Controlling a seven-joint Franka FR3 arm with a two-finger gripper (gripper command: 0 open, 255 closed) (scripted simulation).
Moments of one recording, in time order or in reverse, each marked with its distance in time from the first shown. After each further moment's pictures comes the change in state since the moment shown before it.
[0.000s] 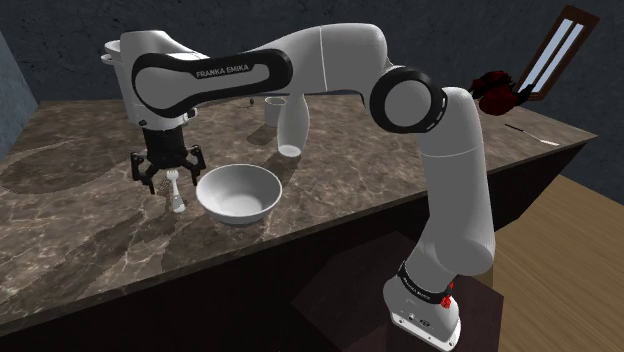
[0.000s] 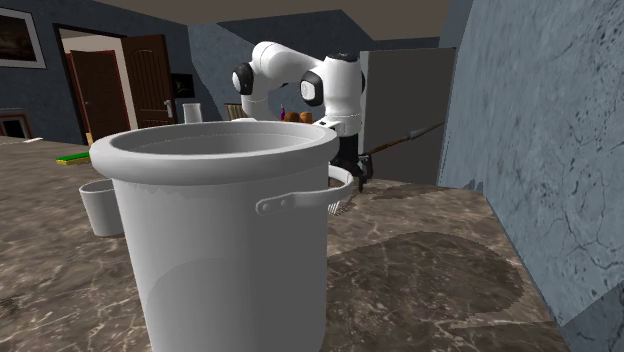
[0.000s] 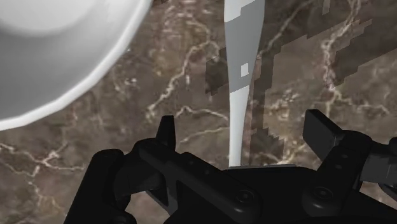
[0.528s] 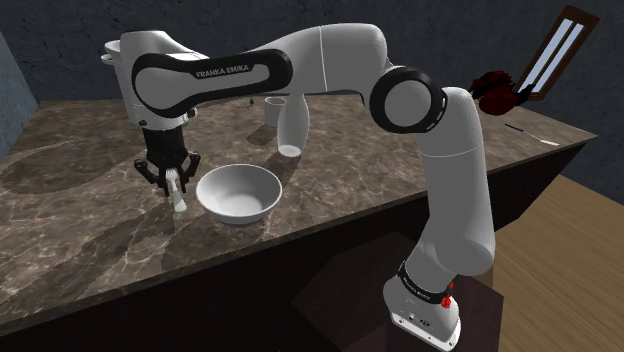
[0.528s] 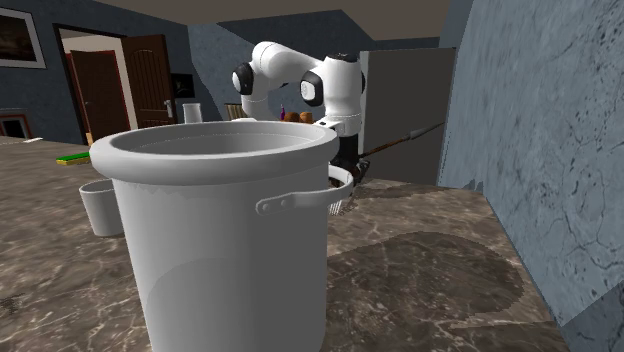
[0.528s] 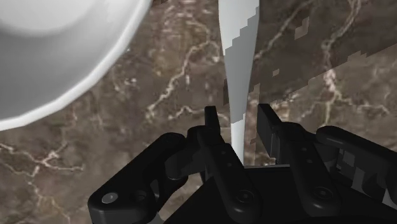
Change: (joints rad) arm 0.000 0.000 0.000 0.000 0.000 0.001 0.000
